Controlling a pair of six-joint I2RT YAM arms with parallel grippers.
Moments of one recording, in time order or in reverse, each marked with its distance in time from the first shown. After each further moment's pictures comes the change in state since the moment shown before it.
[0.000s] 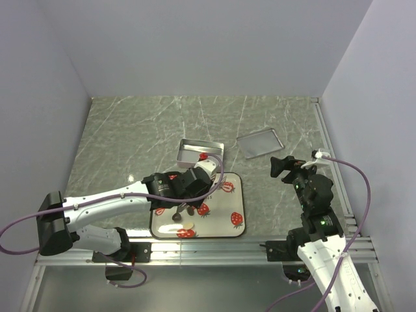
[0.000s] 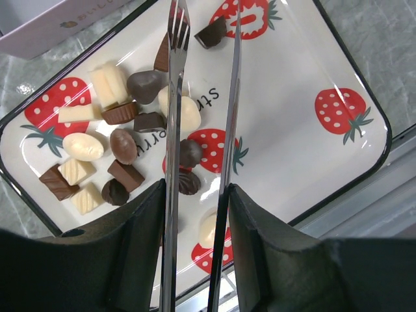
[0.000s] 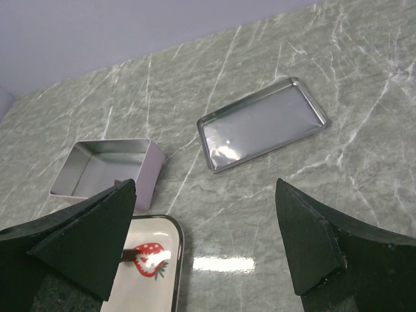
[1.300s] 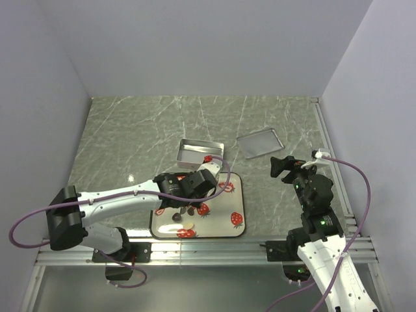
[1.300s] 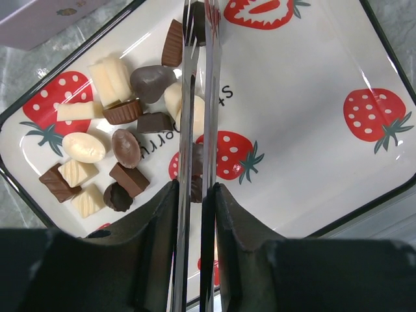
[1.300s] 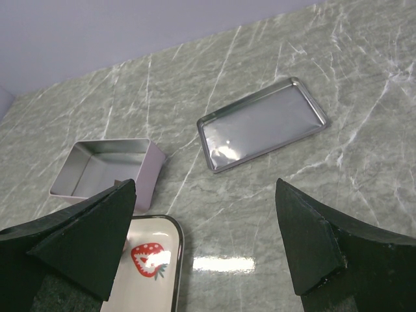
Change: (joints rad) left arm -0.003 0.100 0.000 0.020 -0.034 -0.004; right arm 0.000 0.002 0.000 0.000 0.000 0.000
